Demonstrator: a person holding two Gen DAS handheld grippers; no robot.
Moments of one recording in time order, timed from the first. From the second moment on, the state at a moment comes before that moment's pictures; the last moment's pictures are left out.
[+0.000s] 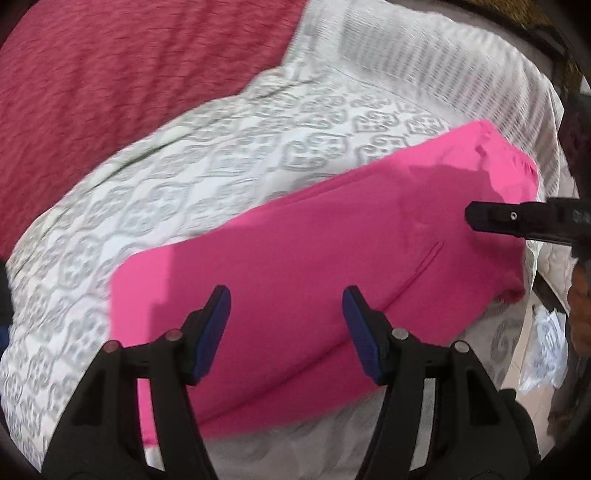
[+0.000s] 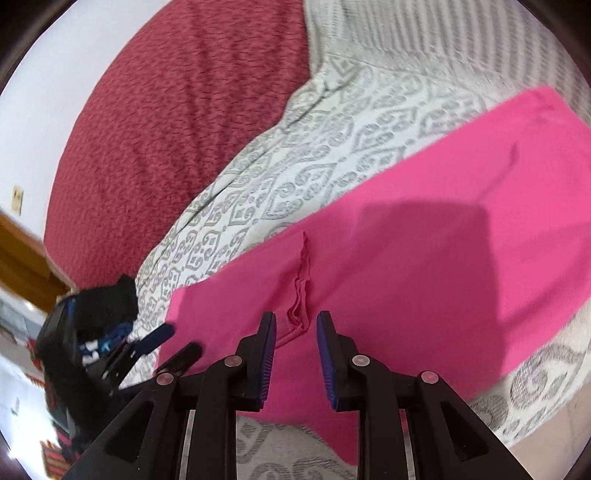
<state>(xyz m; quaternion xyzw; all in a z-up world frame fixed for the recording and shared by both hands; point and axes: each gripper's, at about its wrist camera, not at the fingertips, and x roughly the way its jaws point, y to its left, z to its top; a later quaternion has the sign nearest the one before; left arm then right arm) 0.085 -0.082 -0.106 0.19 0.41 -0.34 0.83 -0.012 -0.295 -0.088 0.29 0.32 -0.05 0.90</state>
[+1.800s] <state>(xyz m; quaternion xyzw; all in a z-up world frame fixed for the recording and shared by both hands) 0.074 -0.143 -0.105 0.17 0.42 -0.40 0.80 -0.130 -0.465 -0.091 0.46 0.22 -0.27 0.82</state>
